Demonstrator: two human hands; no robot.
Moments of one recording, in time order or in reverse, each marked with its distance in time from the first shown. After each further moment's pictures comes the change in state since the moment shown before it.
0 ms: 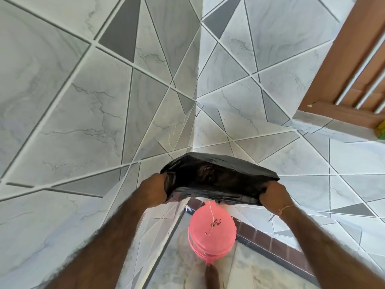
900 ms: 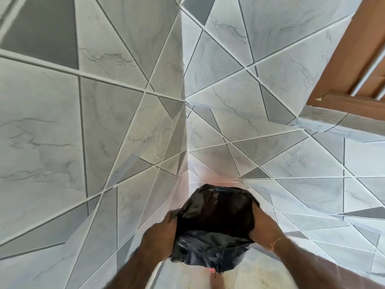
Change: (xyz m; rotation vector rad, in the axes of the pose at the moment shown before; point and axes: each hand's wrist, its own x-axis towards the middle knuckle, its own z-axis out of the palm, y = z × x) left_hand 0.024 0.025 0.088 0.129 -0.239 0.003; right_hand 0.041 0.033 0.075 0.046 -0.310 -0.087
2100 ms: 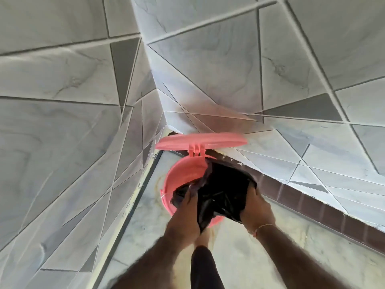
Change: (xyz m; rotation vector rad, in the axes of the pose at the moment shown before) left_hand 0.273 0.032 0.302 -0.564 -0.136 0.143; right_hand 0.231 0.160 0.199 -0.181 -0.100 0.285
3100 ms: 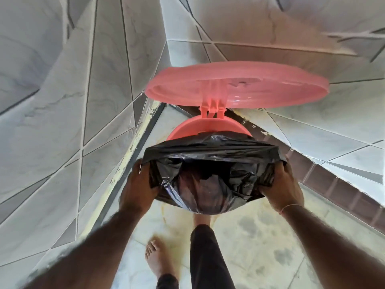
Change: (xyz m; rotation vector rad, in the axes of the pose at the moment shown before) left_hand 0.035 -0.202 0.012 0.239 0.232 -0.409; right_hand 0.118 0.071 0.101 -0.026 -0.022 -0.020
